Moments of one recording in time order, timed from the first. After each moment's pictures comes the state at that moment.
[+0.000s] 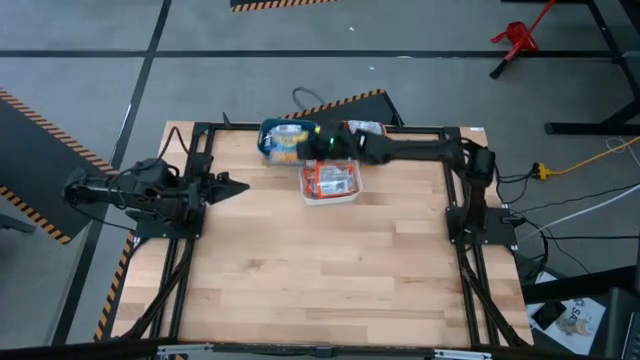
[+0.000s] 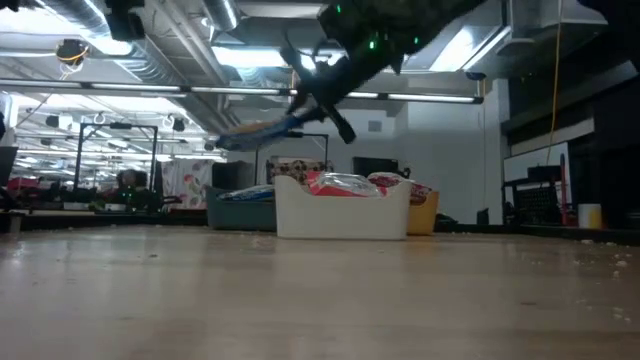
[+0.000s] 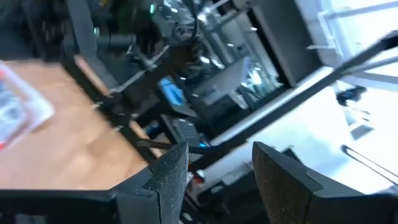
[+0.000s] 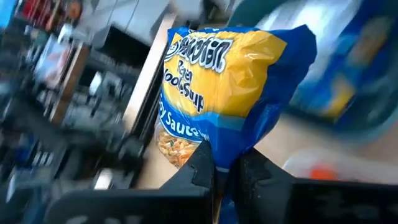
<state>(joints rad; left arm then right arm) -0.08 0.38 0.47 0.09 -0.07 -0.99 -0.27 1.92 1.48 -0.07 0.01 1.00</state>
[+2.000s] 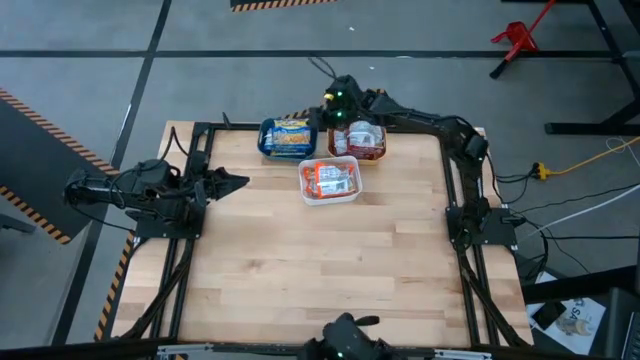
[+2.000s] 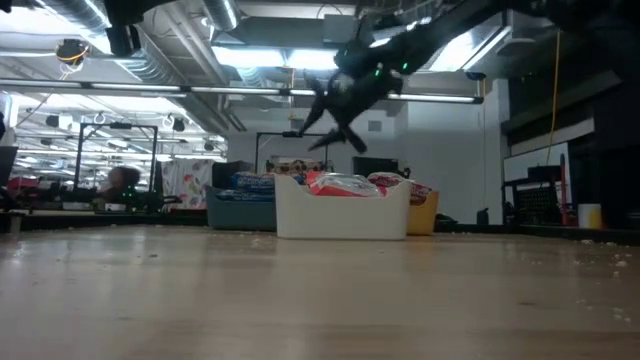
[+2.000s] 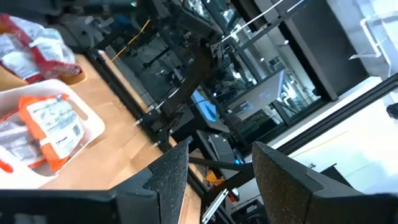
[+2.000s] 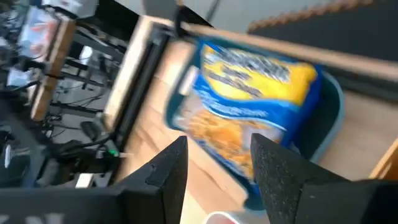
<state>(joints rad) -0.08 0.36 0.47 -0.02 -0.22 -0.93 -0.59 2.05 1.70 -0.30 -0.33 0.78</state>
